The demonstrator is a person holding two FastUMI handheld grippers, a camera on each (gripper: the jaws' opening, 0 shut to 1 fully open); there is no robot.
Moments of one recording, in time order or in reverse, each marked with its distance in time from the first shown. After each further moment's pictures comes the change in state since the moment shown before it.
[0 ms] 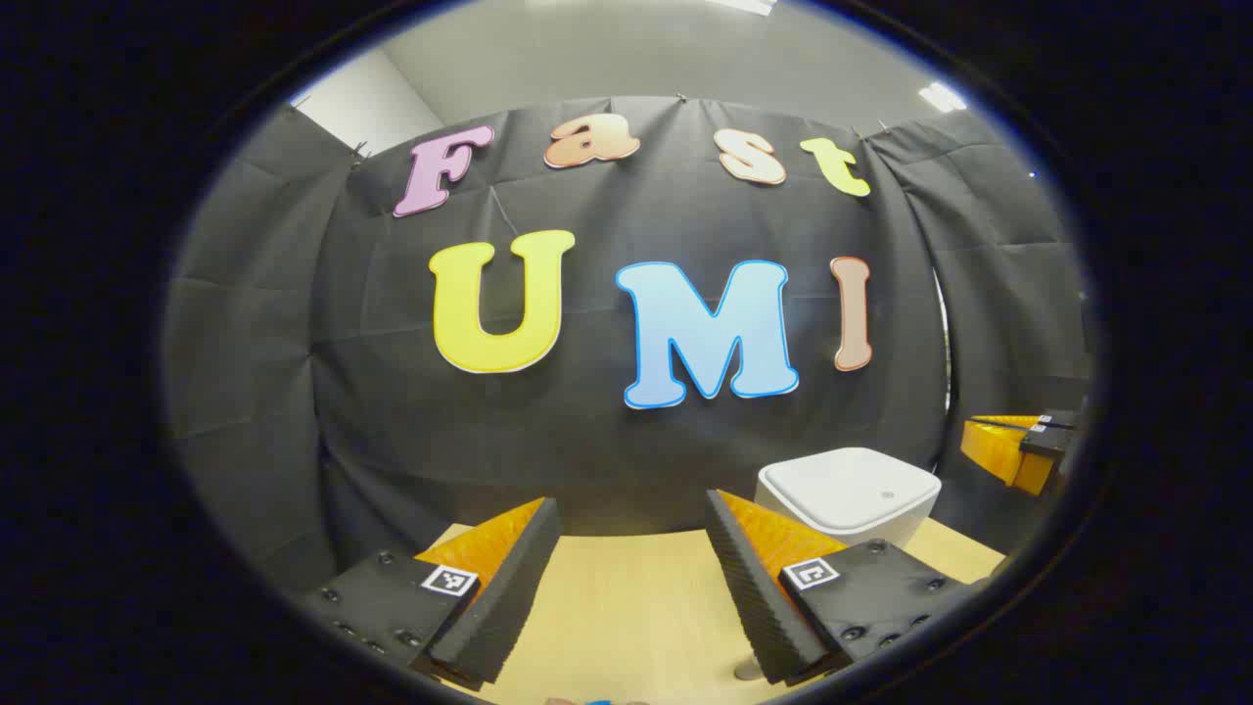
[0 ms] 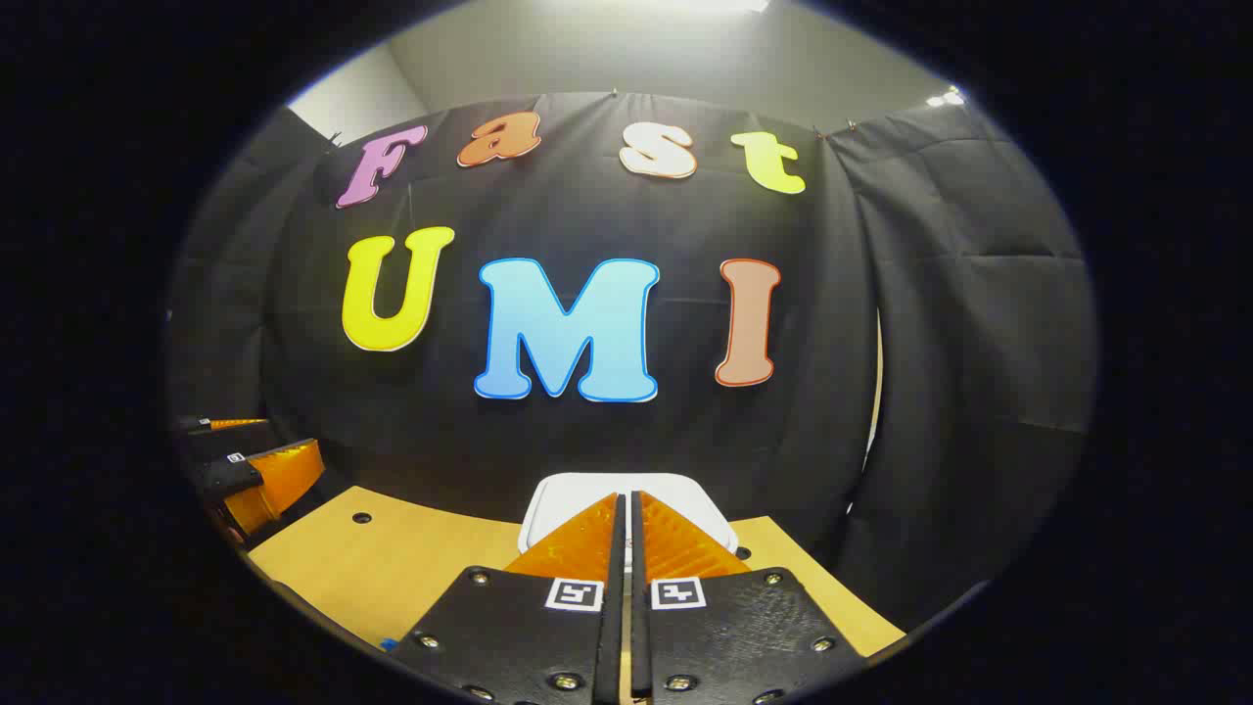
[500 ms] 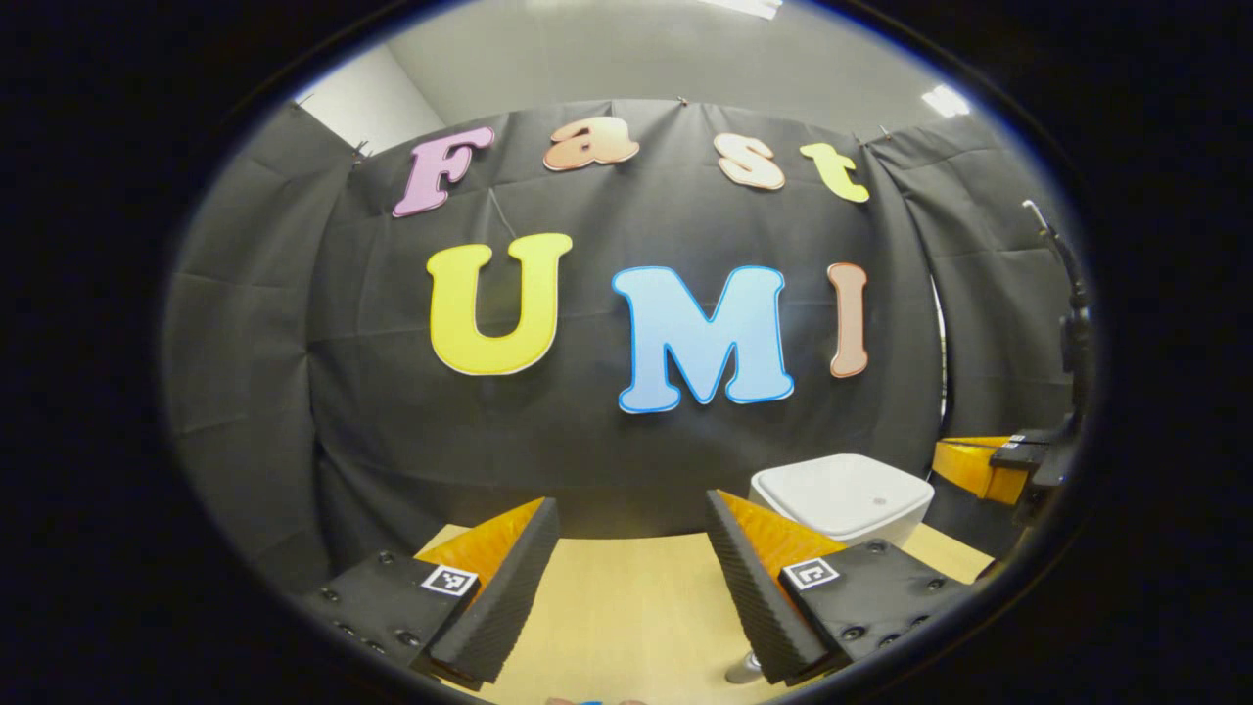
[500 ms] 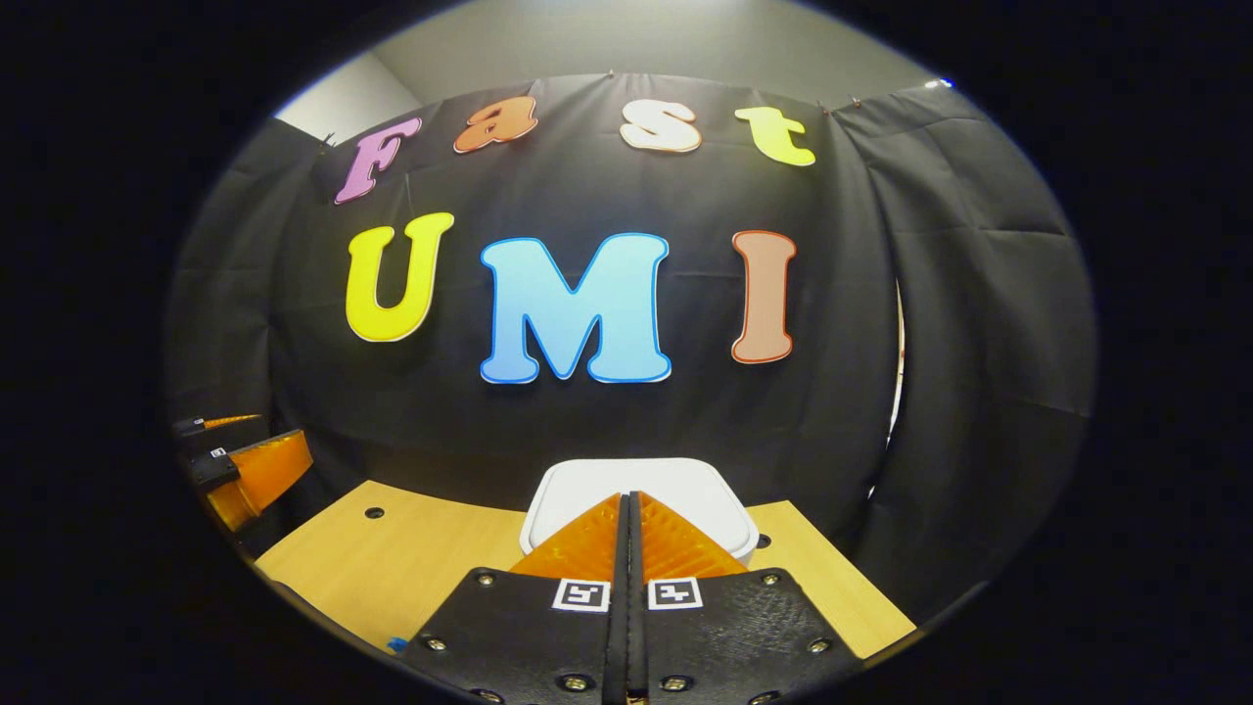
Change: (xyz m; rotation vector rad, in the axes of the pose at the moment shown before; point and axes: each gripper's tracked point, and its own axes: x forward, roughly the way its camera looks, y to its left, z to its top) left arm -0.004 -0.002 0.008 -0.007 -0.007 -0.003; right arm 0.021 -0.001 -0.011 0.016 0.062 0.047
